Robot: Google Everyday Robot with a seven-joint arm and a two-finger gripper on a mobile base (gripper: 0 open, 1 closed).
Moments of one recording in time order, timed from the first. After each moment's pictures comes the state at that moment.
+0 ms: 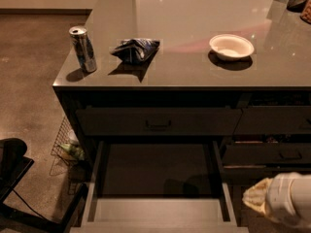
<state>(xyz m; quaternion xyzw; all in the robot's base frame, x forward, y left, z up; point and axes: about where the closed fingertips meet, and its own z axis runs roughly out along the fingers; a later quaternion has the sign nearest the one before) 0.338 -0.251 0.705 -0.50 0.83 0.02 0.22</state>
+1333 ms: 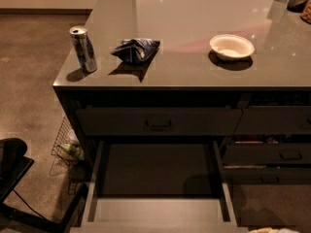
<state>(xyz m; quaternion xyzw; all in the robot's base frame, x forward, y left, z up) 0.280 -0.285 0.552 -0.41 0.87 0.06 0.25</state>
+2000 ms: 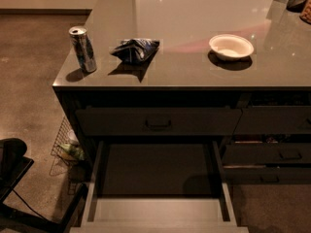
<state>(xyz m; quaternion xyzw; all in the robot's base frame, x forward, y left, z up) 0.261 -0.293 0.436 -0.37 0.86 0.14 0.33</state>
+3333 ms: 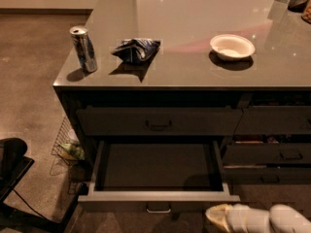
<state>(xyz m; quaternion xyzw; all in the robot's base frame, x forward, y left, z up) 0.386 -0.233 0.380 -0.44 0.79 0.22 0.36</state>
